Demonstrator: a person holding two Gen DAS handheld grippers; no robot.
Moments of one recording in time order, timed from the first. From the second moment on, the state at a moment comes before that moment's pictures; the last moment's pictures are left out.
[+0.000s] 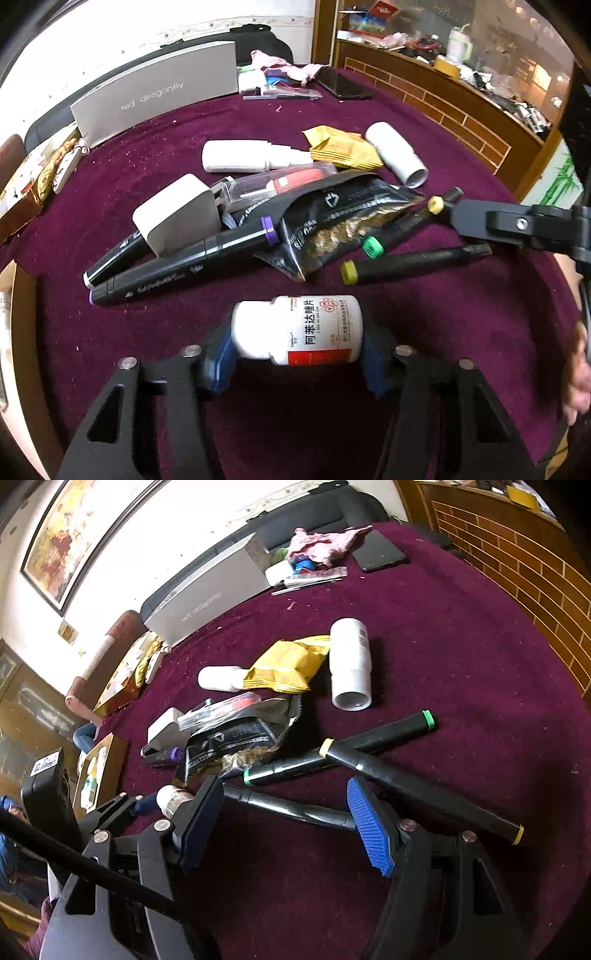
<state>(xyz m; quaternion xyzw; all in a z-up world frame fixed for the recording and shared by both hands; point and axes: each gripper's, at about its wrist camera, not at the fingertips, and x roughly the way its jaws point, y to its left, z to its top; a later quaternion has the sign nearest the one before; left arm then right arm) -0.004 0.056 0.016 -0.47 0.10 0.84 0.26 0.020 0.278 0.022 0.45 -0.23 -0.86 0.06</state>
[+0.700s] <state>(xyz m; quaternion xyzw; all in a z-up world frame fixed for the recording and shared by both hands) 0.044 -0.029 0.041 -0.44 0.06 0.86 0.24 0.002 0.196 0.000 0.52 0.05 -0.85 0.08</state>
